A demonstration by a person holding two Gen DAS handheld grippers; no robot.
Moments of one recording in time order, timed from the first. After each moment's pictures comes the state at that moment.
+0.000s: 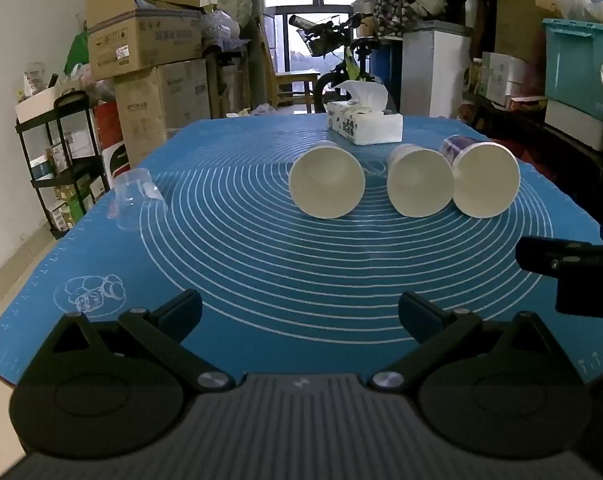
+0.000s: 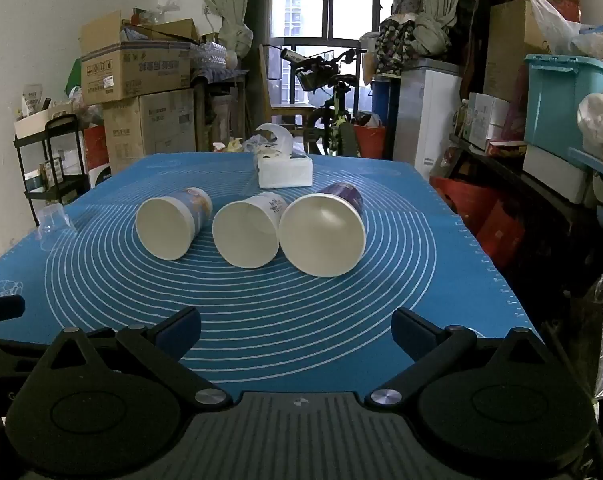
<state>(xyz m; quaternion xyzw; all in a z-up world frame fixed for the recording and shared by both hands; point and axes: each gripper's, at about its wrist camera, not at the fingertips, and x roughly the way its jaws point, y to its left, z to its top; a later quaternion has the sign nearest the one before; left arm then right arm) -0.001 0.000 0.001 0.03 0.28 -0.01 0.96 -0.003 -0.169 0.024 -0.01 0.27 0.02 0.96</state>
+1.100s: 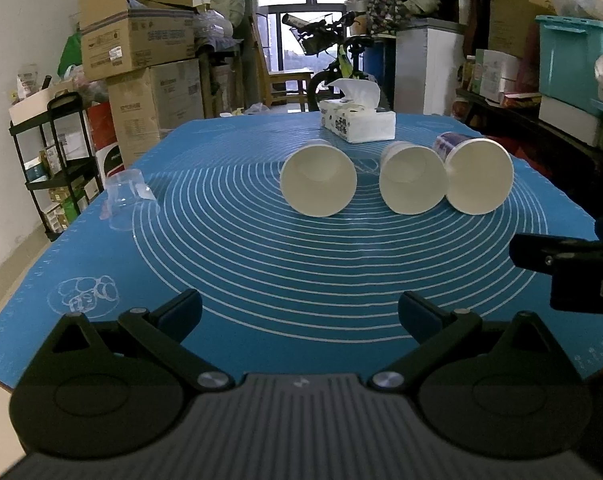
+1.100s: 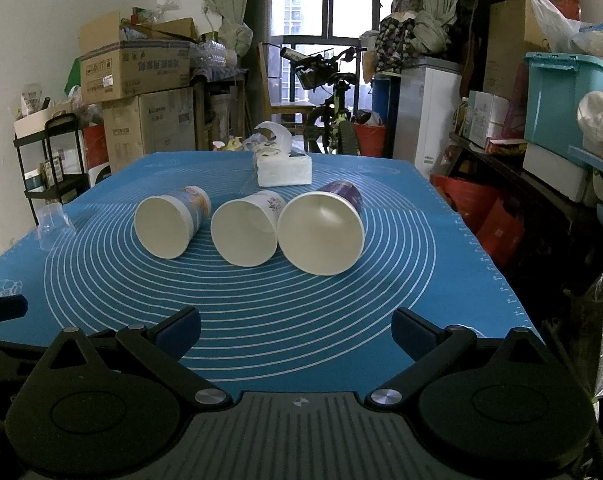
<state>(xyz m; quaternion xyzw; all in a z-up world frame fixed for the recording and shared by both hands) 0.002 -0.006 -0.001 0.03 0.28 -0.02 0.96 -0.003 -0.169 0.024 -0.01 0.27 0.02 0.96</state>
